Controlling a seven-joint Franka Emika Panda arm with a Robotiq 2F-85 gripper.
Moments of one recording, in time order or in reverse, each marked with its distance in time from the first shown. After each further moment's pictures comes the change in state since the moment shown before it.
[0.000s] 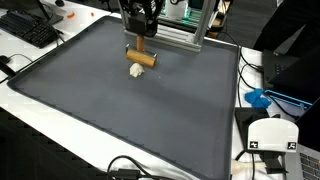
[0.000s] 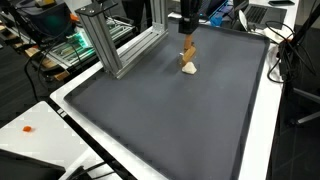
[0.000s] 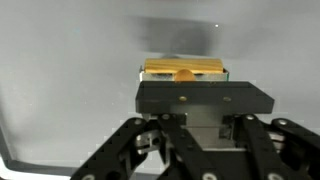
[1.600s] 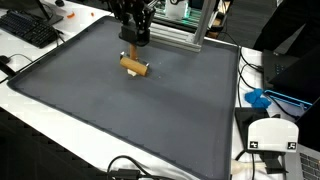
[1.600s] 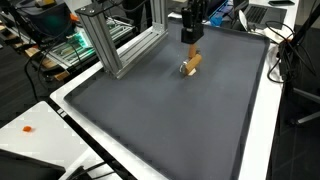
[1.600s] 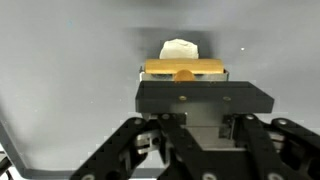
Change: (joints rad) arm 0.001 0.063 -0.039 0.014 0.000 0.100 0.091
